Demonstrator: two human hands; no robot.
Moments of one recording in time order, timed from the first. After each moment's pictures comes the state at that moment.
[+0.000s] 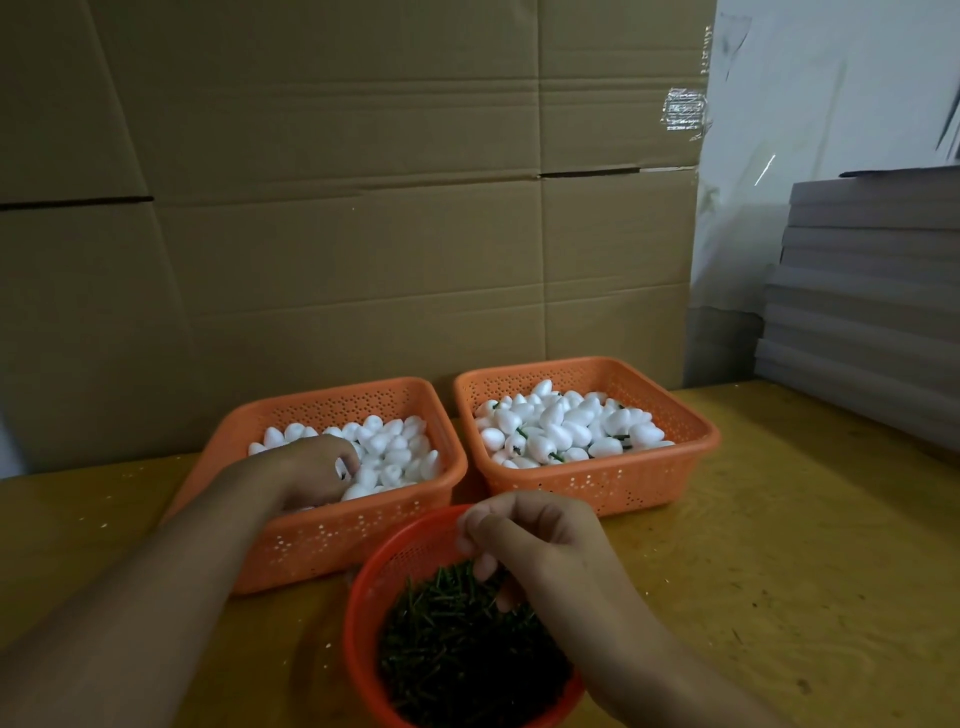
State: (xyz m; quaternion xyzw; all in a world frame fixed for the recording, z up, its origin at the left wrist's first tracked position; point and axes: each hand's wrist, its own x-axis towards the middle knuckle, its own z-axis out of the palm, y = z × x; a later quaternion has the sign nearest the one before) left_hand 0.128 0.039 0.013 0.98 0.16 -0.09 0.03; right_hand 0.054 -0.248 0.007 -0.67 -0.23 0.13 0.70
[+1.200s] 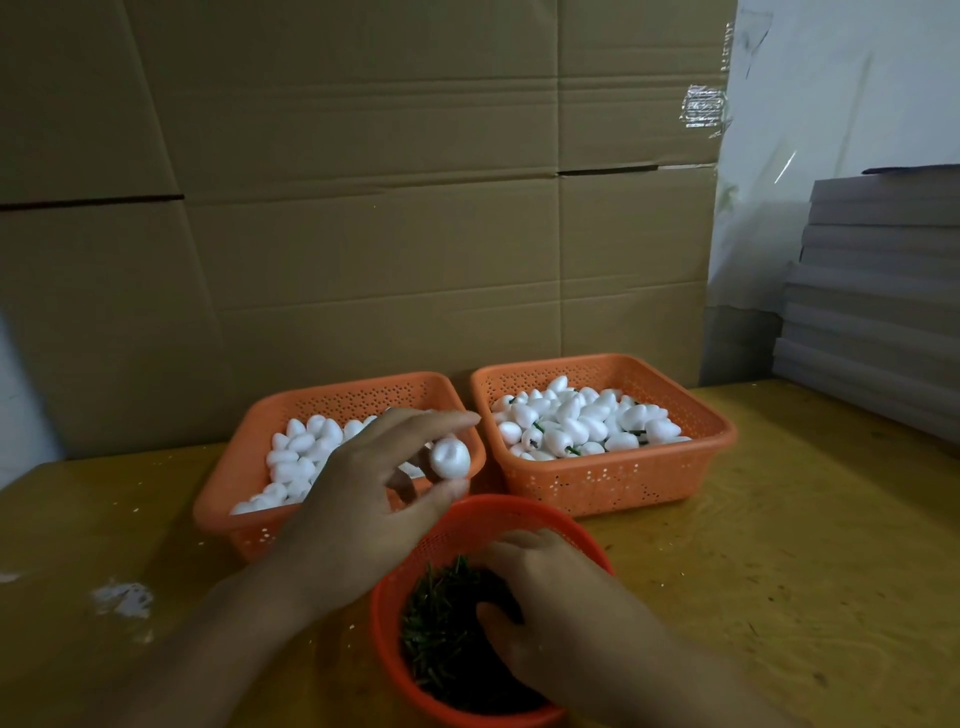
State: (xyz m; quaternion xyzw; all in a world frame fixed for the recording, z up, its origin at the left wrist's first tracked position) left_hand 0.021 -0.062 0.025 0.88 -0.15 0.30 0.35; right_hand 0.064 -0.250 -0.024 -0.87 -0.43 -0.05 0.22
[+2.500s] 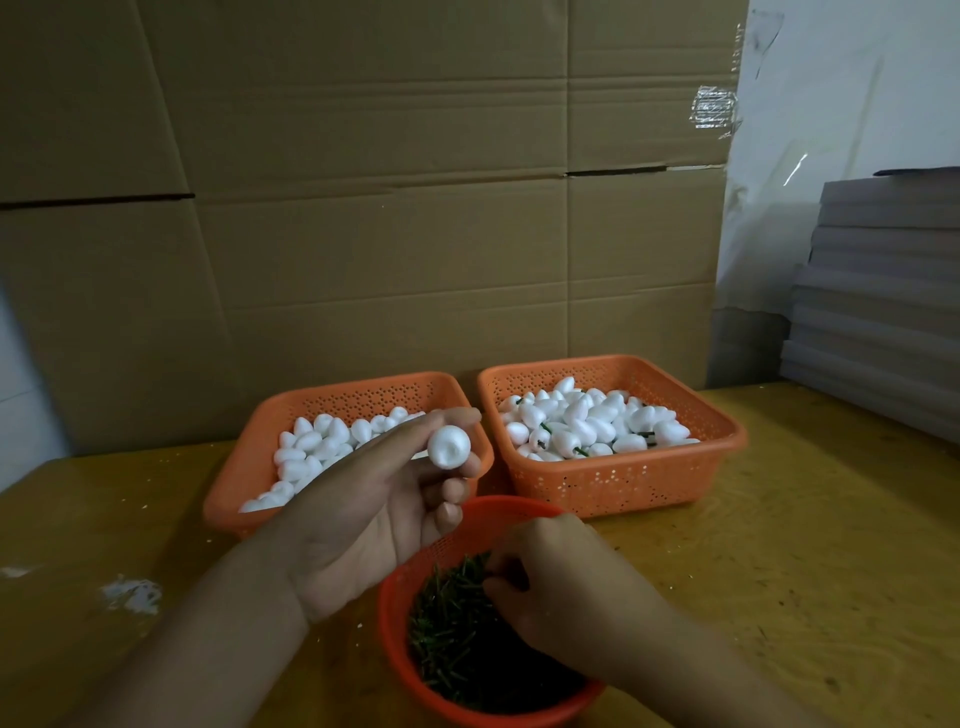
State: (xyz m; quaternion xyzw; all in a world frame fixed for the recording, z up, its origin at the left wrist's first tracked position) left_hand 0.027 -0.062 0.037 0.54 -0.04 -0.05 0.84; right_hand 0.077 -0.243 -0.016 -0.89 -0.40 -0.07 0.21
